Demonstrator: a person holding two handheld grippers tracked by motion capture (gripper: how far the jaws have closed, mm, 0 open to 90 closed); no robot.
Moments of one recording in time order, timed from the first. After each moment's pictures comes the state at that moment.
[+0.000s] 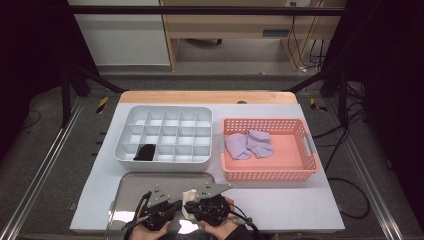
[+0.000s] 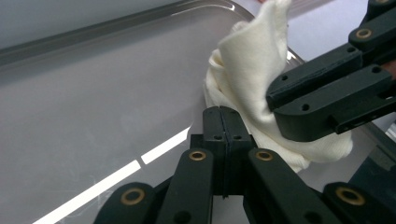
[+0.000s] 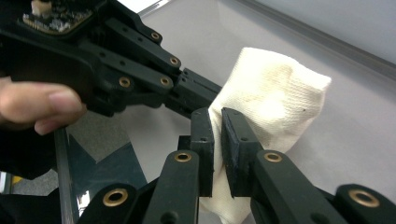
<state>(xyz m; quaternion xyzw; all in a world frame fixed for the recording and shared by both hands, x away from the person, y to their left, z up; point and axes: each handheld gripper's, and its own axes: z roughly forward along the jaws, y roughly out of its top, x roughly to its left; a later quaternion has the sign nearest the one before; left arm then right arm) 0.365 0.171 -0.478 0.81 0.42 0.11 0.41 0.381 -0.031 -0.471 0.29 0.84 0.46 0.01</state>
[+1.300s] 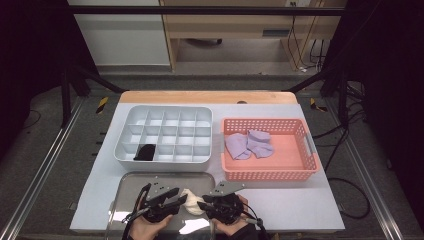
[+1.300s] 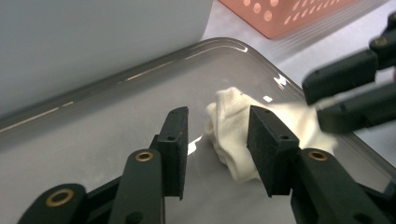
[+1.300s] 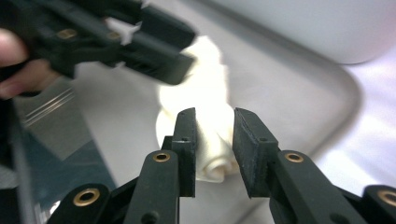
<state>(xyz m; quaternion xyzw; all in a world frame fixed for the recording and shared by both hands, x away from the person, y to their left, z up) 0.379 0.171 -0.466 0.80 0.41 0.13 0.42 0.381 -0.062 -0.465 0.33 0.83 0.44 0.07</state>
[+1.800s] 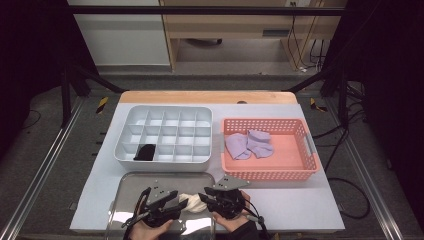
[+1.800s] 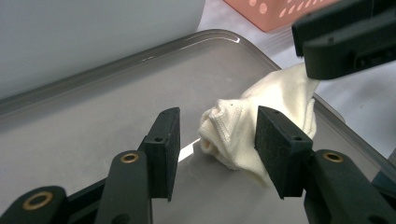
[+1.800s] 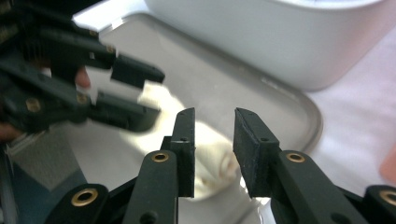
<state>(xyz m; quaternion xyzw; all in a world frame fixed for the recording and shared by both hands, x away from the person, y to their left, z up) 0.370 0.168 -0.467 0.80 0.41 0.14 0.42 0.387 -0.065 -0.453 0.36 0.80 0.46 0.10</state>
